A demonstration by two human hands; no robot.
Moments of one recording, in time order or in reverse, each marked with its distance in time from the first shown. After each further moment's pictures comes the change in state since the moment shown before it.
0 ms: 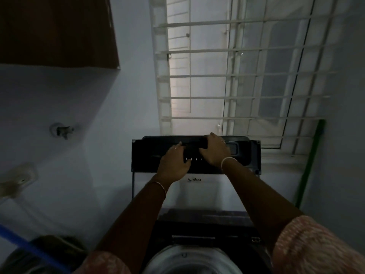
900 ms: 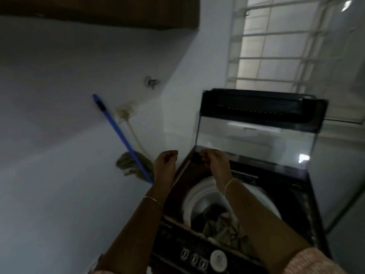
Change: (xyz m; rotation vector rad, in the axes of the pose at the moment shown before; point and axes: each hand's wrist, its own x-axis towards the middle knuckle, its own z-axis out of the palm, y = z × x) left_hand -0.314 -0.034 -0.065 -0.694 0.592 -0.739; right_hand -0.272 -0.105 0.092 1.261 -0.286 0.260
